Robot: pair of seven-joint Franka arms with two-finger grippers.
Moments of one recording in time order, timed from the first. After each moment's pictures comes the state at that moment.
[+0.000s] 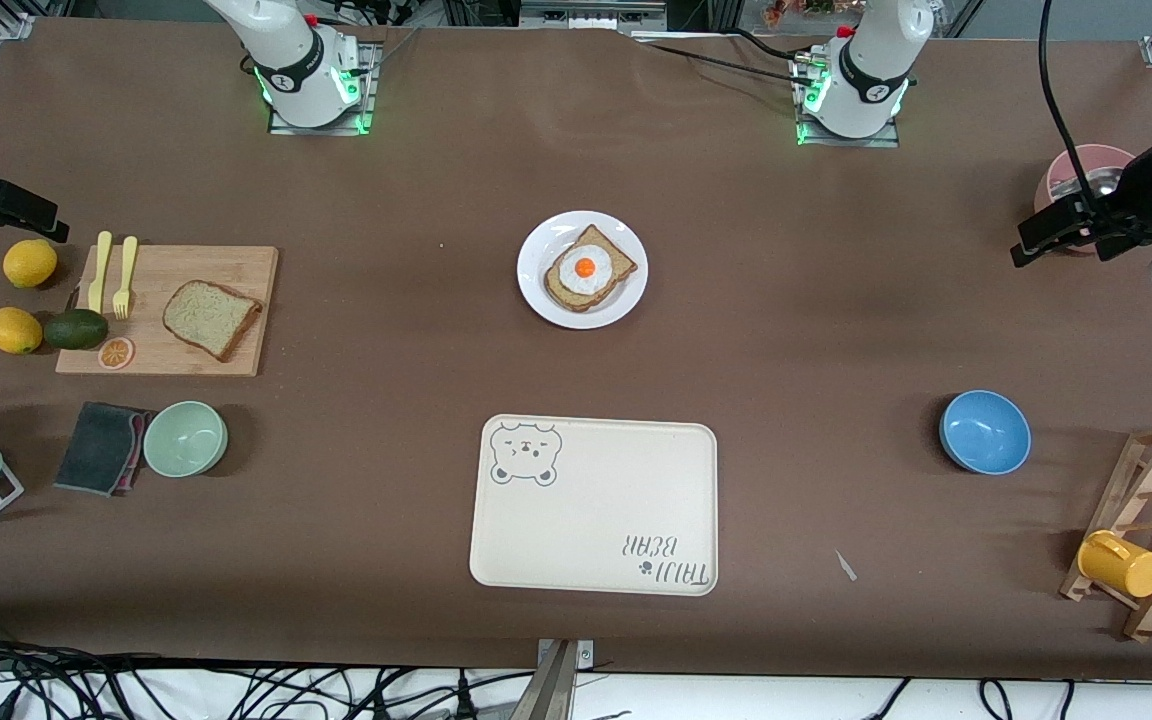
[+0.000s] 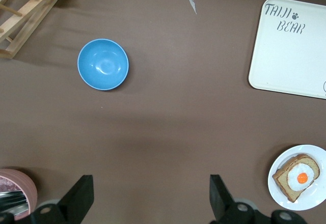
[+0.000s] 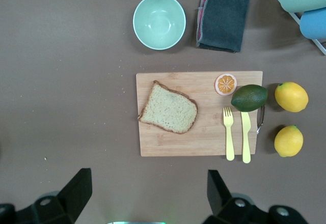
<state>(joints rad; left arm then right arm) 0.01 0.05 -0.03 -1.51 -0.05 1.52 -0.14 -0.02 -0.02 -0.13 -1.71 -0.01 1.60 -0.12</state>
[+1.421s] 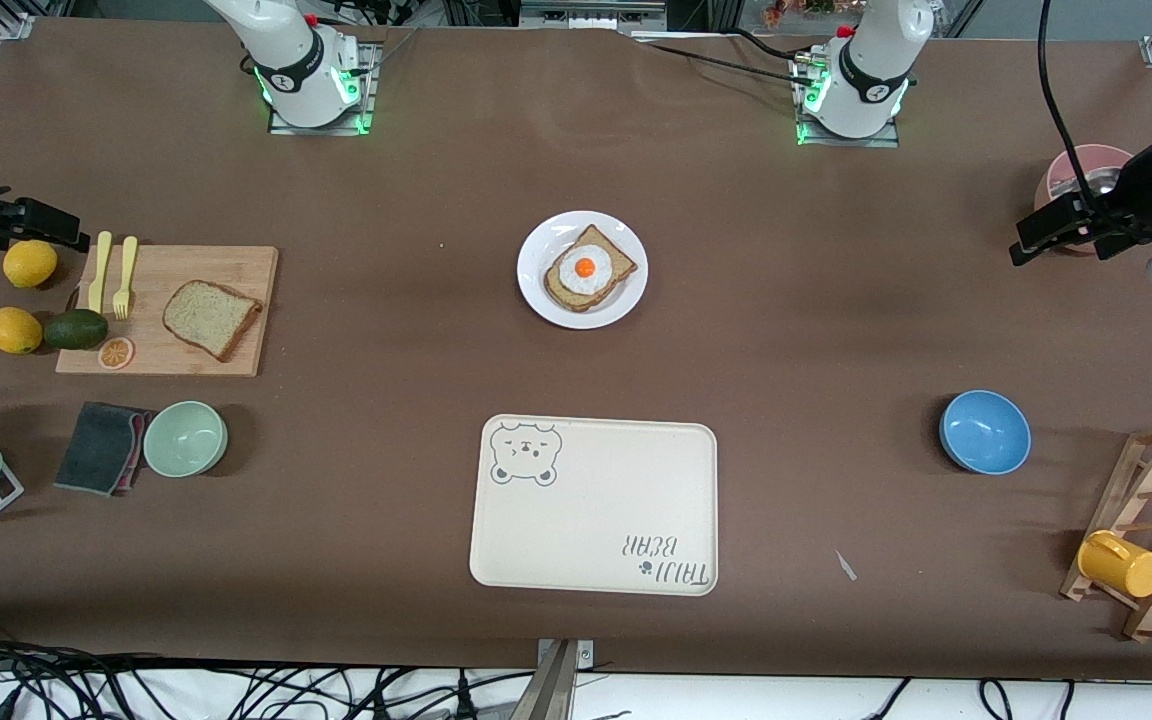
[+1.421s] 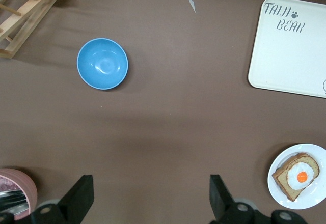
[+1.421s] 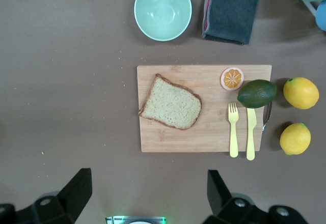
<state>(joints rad) 0.01 0.05 -0.03 -1.51 -0.05 1.52 -0.14 -0.01 0.04 -0.13 -1.71 -0.02 1.58 -0.12</state>
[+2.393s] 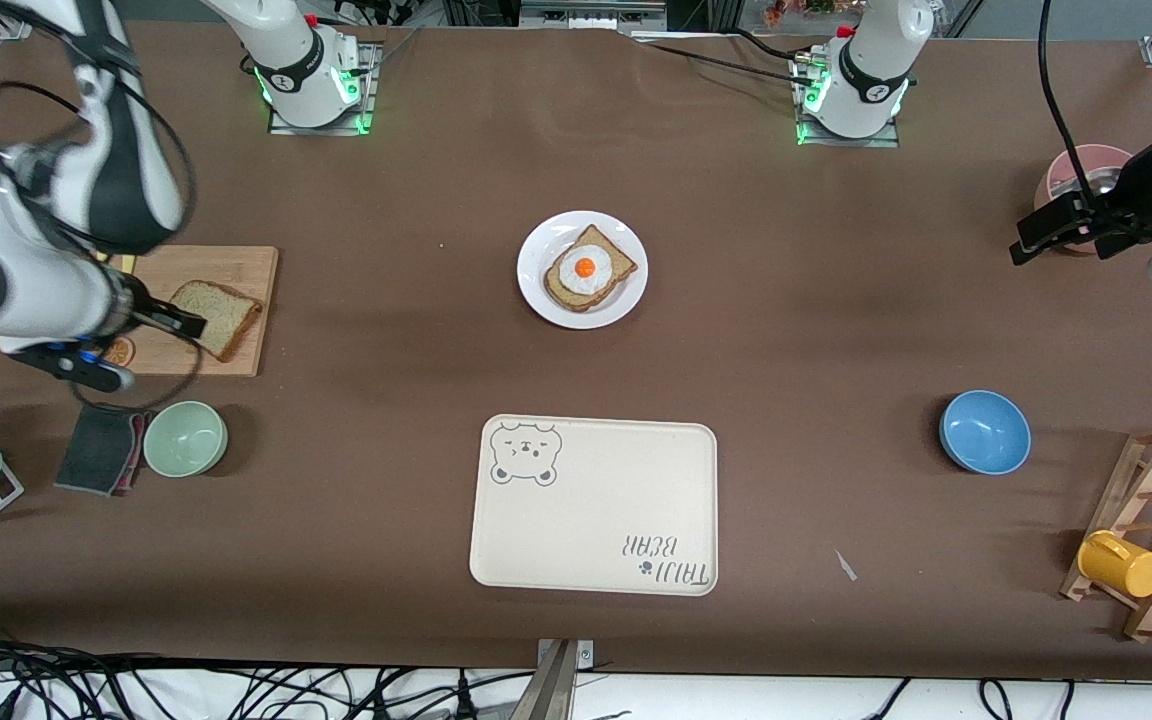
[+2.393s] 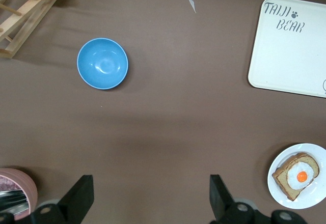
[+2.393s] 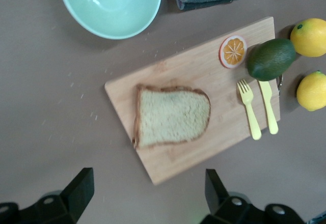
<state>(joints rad) 0.01 0.05 -0.03 -1.51 -0.05 1.52 -0.14 0.16 0.30 -0.12 -1.82 -0.20 1.80 0.52</state>
